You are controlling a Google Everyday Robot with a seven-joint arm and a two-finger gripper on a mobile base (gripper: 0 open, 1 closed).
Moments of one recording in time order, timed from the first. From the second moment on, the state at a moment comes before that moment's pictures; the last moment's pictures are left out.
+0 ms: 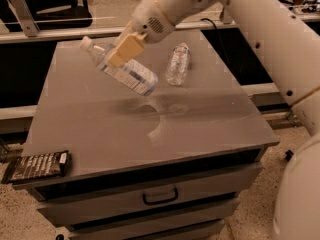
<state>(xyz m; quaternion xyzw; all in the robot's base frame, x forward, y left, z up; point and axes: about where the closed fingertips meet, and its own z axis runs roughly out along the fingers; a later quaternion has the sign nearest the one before) 0.602 0.093 0.967 -0.64 0.65 0.29 0.30</state>
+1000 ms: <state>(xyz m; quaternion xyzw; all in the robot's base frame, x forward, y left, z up) 0.584 0.039 1.035 -0.50 0.50 0.49 0.51</state>
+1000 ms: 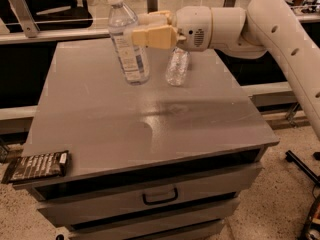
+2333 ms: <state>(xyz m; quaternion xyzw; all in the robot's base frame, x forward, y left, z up) 0.569 0.052 0.986 -0.47 0.45 0.53 0.54</state>
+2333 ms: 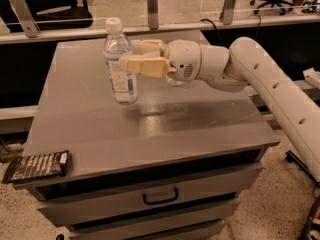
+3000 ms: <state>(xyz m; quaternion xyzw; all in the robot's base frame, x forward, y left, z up) 0.563 0.053 0.948 -0.50 0.48 0.51 0.51</state>
